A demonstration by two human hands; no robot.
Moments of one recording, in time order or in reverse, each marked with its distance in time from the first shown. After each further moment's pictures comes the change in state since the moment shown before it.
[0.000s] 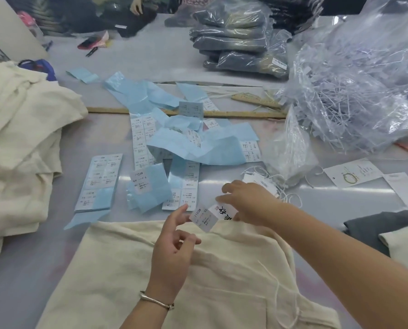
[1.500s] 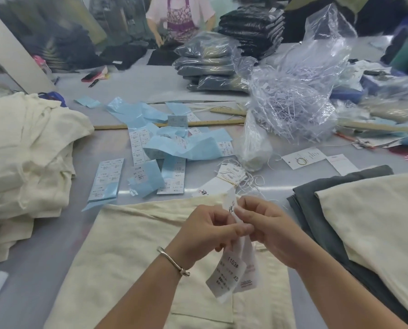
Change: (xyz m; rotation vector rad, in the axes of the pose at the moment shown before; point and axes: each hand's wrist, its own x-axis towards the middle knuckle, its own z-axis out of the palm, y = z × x) left_hand -0.102 0.129 0.033 -0.039 -0.676 0.017; right_hand -0.221 -0.103 -0.036 1.886 0.347 -0.005
